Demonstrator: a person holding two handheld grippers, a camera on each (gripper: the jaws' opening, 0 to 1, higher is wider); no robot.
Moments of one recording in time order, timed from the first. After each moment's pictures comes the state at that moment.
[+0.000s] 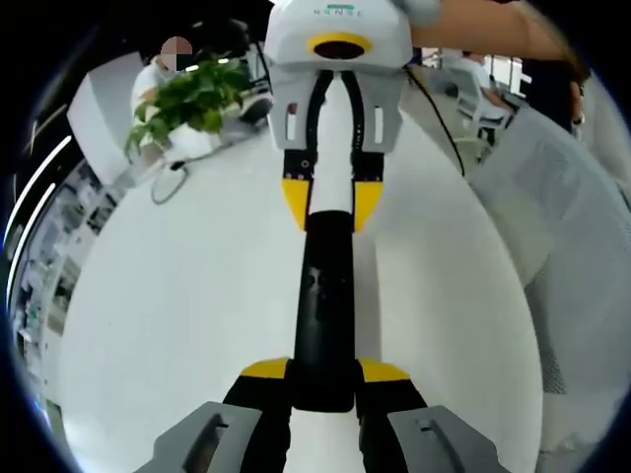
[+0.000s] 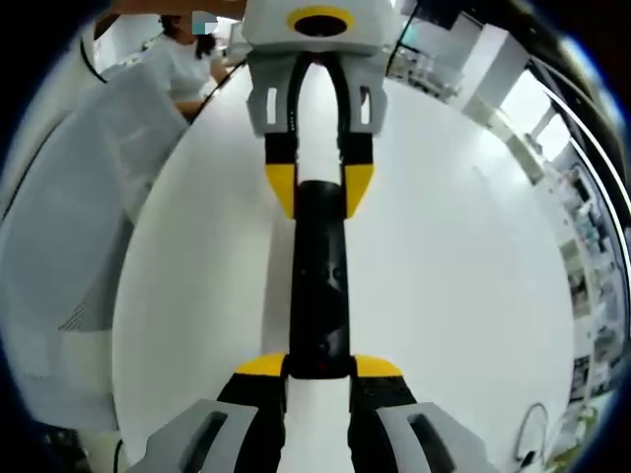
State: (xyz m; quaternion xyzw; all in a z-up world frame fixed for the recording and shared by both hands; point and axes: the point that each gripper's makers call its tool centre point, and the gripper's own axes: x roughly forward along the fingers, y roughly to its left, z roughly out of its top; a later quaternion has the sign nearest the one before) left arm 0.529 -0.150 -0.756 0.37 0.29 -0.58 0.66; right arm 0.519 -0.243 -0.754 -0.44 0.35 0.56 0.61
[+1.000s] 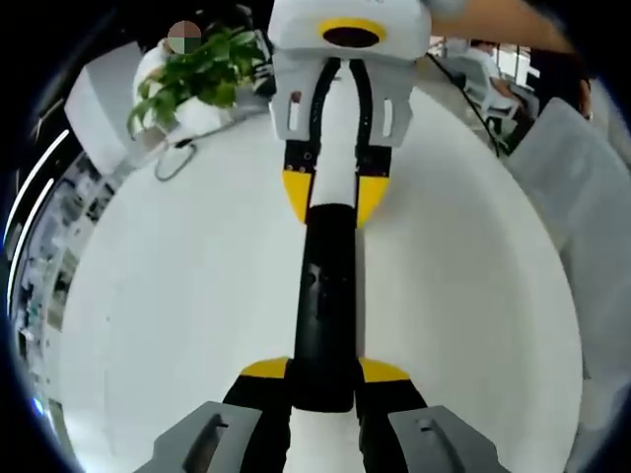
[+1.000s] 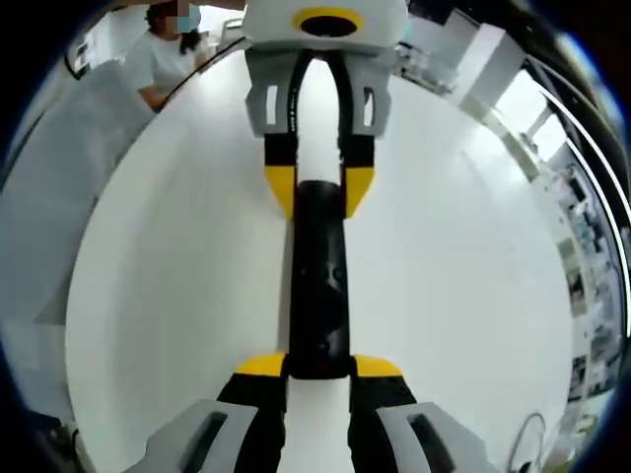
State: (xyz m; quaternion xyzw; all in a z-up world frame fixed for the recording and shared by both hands) left arm 0.578 -0.146 -0.778 0.39 0.32 -0.57 0.66; right arm 0.570 -0.239 -0.778 -0.45 0.34 0.55 0.62
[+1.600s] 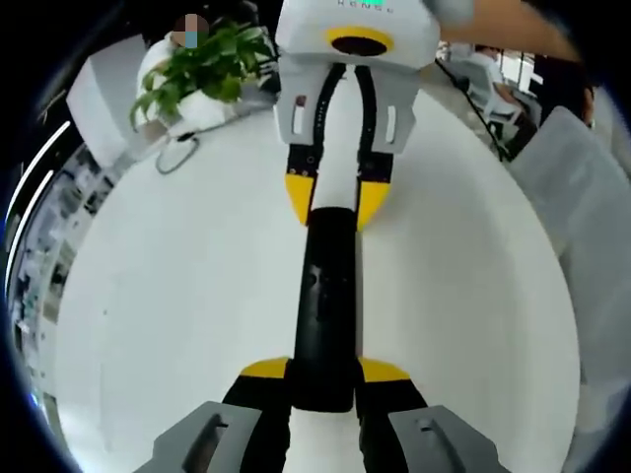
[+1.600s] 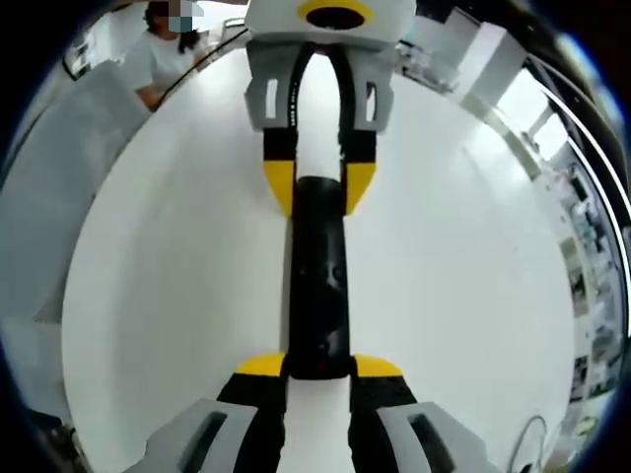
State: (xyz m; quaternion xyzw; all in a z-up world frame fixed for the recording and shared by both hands) left arm 0.580 -0.145 -0.779 0.38 0.33 -0.57 0.65; right arm 0.571 -0.237 -0.780 -0.44 0.34 0.55 0.62
